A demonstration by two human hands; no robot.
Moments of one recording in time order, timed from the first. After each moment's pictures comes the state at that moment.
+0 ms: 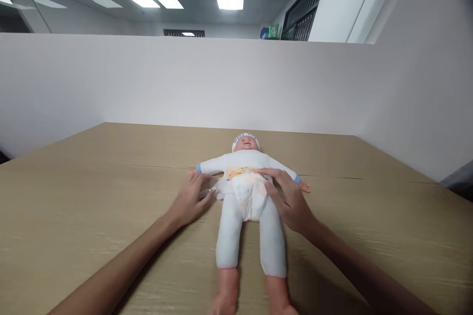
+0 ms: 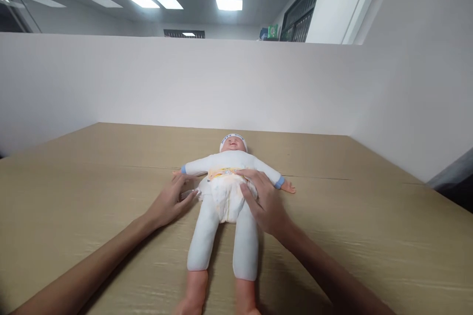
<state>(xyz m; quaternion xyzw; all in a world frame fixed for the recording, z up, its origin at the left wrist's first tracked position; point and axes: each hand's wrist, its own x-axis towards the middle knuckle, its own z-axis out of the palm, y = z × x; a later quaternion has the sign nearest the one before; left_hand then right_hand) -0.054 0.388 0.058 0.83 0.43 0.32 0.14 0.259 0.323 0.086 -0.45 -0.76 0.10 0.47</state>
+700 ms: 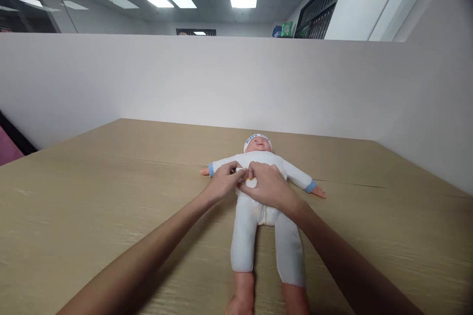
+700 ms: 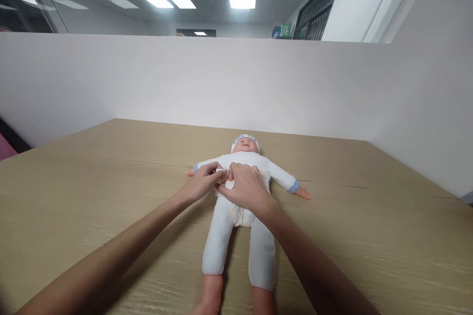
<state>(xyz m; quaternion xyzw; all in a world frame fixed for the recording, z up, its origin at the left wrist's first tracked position) 0.007 0.405 0.109 0.71 0.43 0.37 0.42 0.183 0.368 0.126 -0.56 -0.79 0.04 0.24</state>
